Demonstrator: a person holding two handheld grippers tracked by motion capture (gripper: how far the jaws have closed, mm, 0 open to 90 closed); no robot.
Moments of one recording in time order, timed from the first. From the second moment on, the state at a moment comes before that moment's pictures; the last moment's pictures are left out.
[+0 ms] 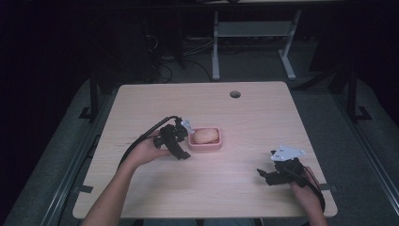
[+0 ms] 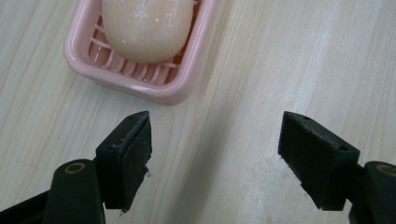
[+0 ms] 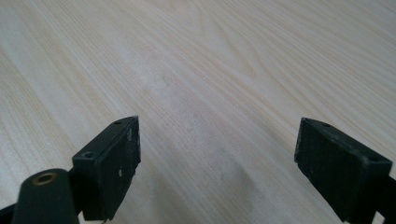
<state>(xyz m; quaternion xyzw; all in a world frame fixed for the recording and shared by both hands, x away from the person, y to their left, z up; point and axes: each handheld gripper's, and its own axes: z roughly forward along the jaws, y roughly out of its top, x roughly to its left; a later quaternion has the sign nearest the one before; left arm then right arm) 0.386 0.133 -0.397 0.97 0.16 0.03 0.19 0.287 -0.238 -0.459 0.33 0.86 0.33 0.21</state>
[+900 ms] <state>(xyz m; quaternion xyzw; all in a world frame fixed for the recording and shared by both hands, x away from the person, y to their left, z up) 0.357 0.152 -0.403 0.96 0.17 0.04 0.21 0.287 -0.241 -0.460 0.34 0.85 0.33 0.22</state>
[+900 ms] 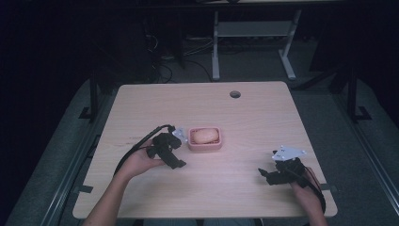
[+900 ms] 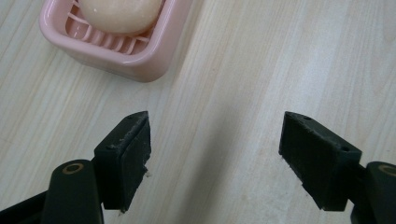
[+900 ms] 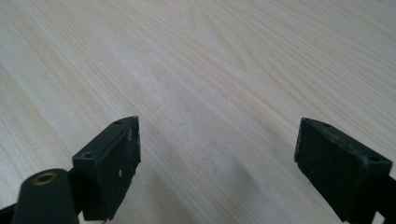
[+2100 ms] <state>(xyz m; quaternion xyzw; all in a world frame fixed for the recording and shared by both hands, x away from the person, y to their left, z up) 0.319 0.198 -0.424 0.95 0.19 0.04 0.23 0.286 -0.242 -0.462 0.35 0.85 0.32 0.22</state>
